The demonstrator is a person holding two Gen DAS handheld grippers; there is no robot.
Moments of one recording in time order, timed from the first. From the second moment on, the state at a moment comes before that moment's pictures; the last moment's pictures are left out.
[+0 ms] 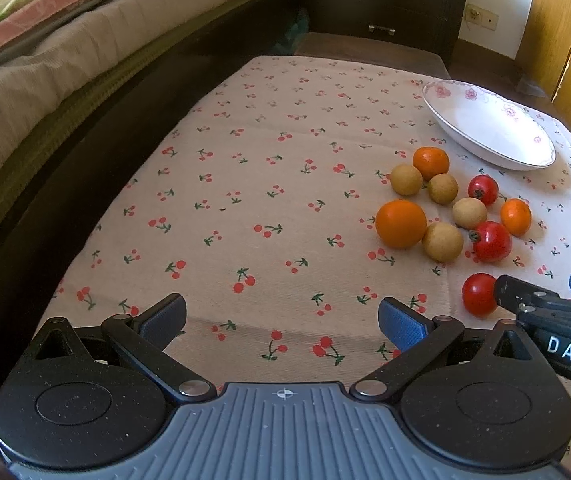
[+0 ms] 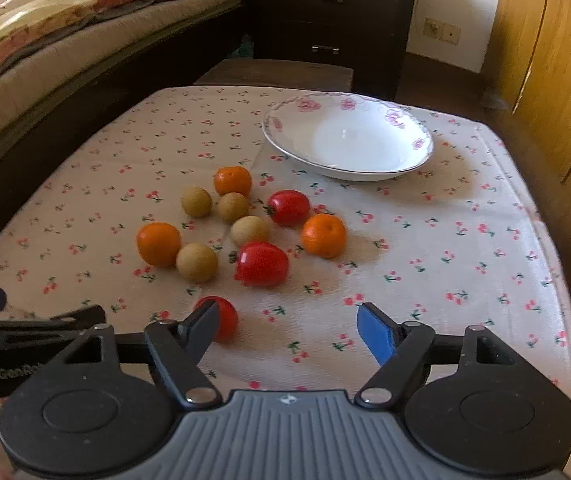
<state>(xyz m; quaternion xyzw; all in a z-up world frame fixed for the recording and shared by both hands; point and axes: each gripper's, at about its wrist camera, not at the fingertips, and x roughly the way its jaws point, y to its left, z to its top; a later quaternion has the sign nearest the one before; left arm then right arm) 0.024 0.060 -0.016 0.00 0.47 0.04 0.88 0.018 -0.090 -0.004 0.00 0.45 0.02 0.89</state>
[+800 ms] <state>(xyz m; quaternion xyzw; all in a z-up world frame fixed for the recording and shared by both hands) 0.025 0.073 -0.022 0.00 0.47 0.03 0.88 0.030 -0.069 -0.019 0.01 0.47 0.09 0.88</state>
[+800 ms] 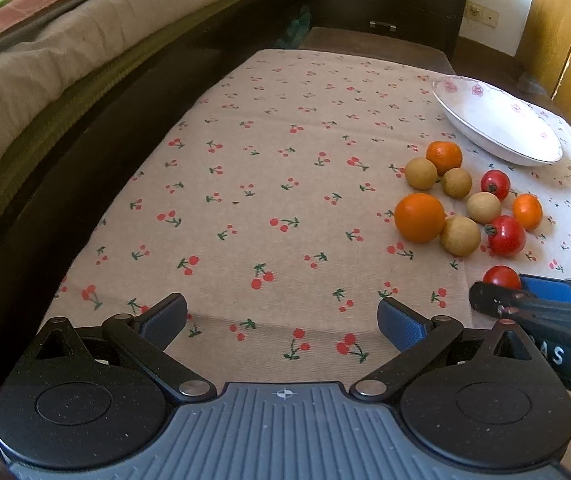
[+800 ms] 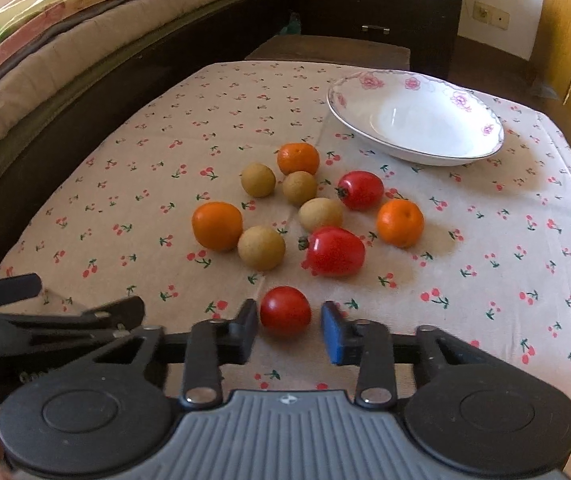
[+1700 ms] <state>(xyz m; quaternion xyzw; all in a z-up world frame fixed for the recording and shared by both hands) 0.068 0.034 -0.010 0.02 0.43 -0.13 0.89 0.014 -0.136 -0.003 0.09 0.48 0.08 0.87</state>
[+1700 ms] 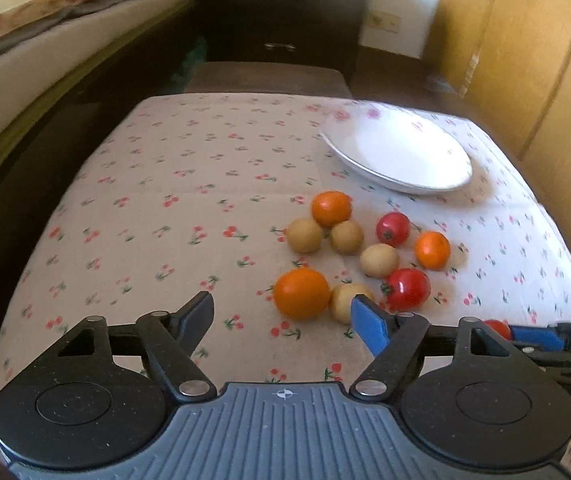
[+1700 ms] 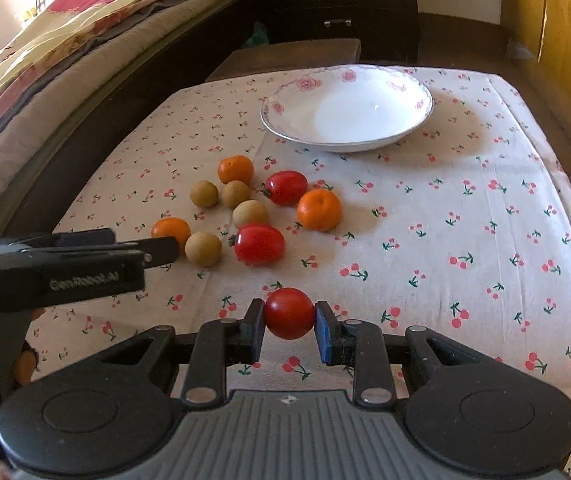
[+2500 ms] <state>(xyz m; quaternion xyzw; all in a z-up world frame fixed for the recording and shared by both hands) 0.065 0.019 -0.021 0.11 0.46 -0.28 0.83 0.016 -0.134 -0.008 0.11 0.49 0.10 0.86</state>
